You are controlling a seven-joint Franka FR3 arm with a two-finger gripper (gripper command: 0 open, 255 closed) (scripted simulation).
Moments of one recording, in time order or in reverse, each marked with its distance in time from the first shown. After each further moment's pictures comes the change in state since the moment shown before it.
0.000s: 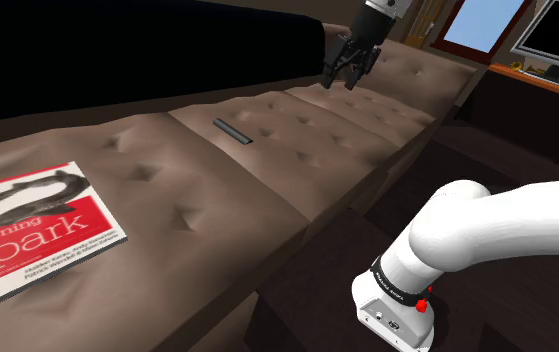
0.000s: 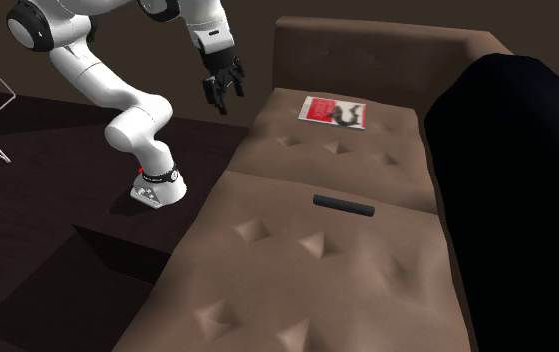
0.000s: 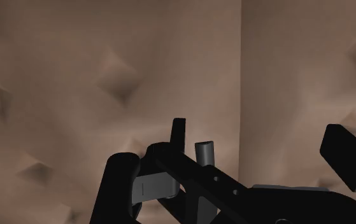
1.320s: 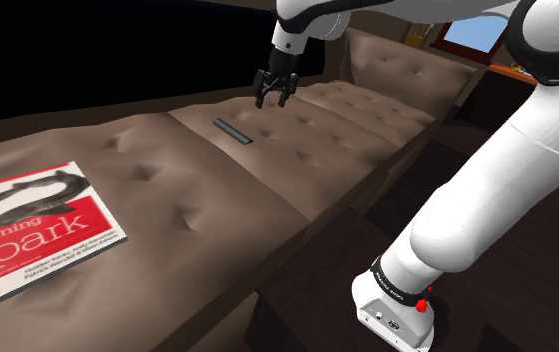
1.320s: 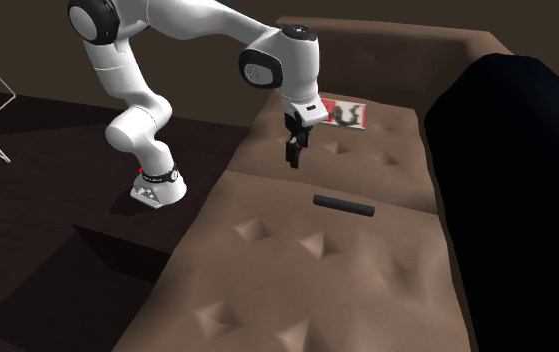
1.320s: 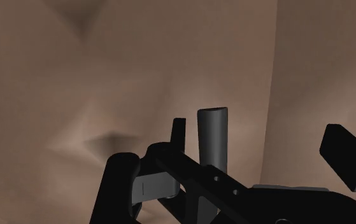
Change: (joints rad) arm 0.034 0.693 -0.013 0.284 0.036 0.296 -0.062
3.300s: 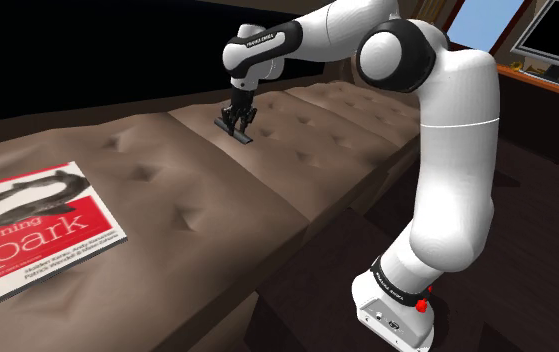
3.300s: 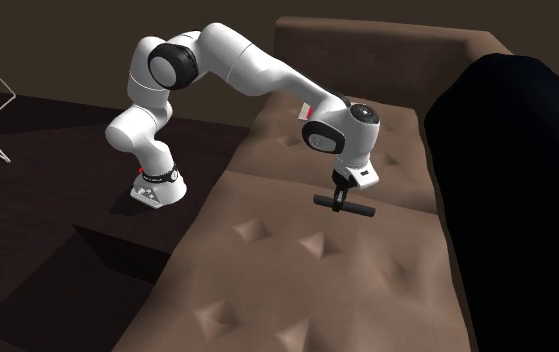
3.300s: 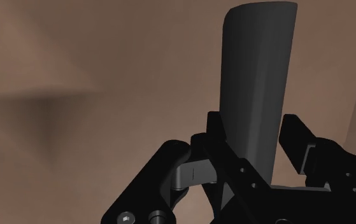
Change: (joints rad) arm -0.006 0.606 0.012 0.448 0.032 0.072 -0.038
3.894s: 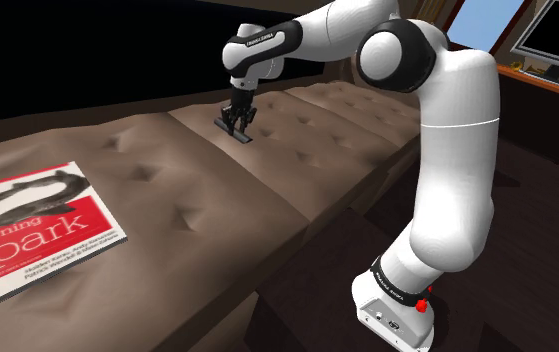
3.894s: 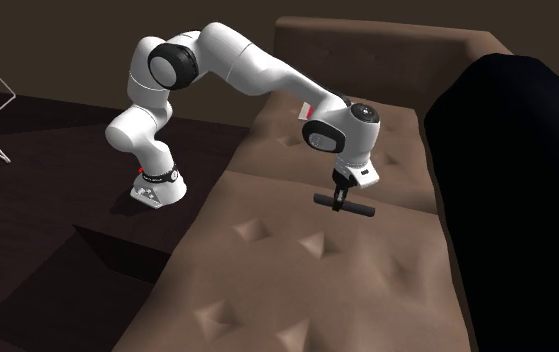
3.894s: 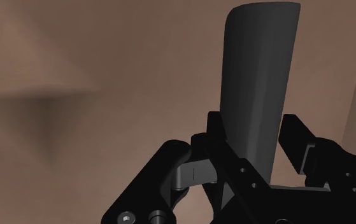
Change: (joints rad) arm 0.001 -0.001 0.001 0.003 0.000 -0.005 0.000
